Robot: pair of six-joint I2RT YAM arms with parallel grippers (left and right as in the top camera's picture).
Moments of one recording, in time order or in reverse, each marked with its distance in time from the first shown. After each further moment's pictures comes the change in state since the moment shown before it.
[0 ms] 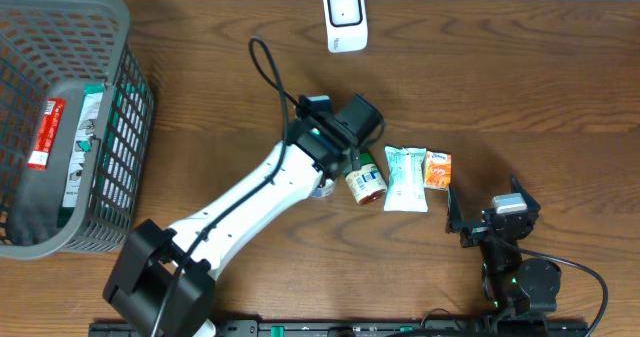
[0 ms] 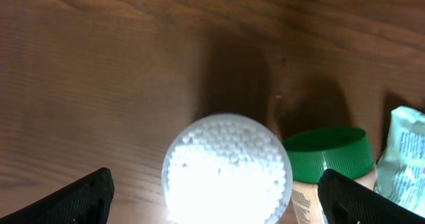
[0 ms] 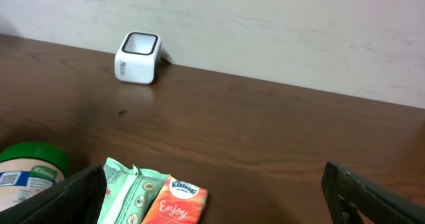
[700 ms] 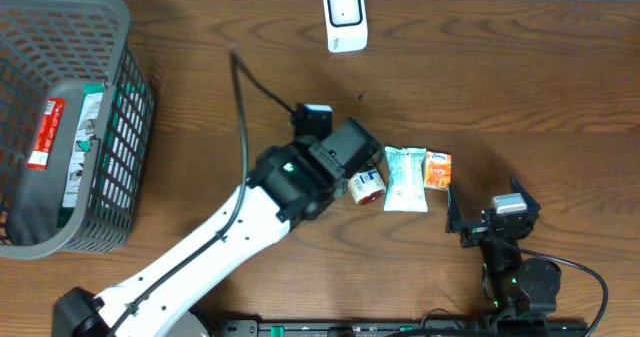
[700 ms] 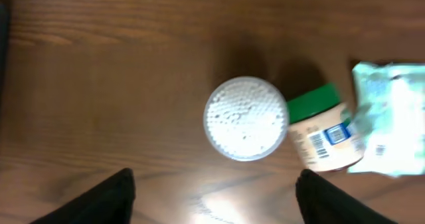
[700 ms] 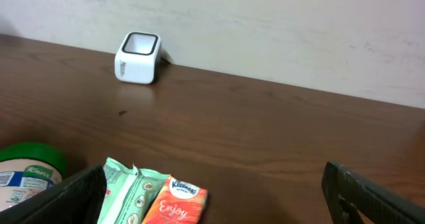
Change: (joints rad) left arm -0.100 -0.243 0.000 -0.153 -0.082 0.092; right arm 0.000 0.000 0.000 0.000 0.000 0.000
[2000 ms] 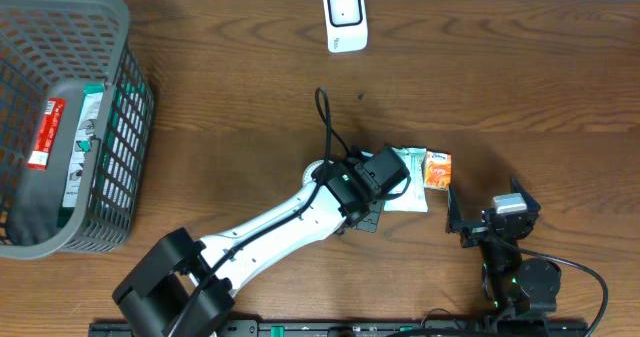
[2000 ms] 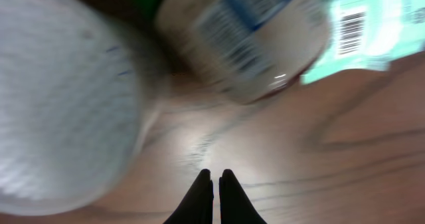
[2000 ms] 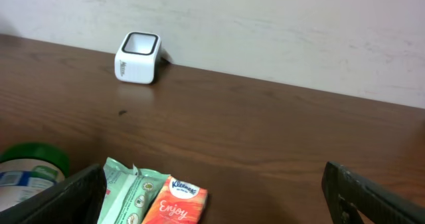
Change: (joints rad) left arm -0.090 0.237 -0.167 0.264 0.341 0.123; right arm 0.000 0.000 0.000 0.000 0.000 0.000
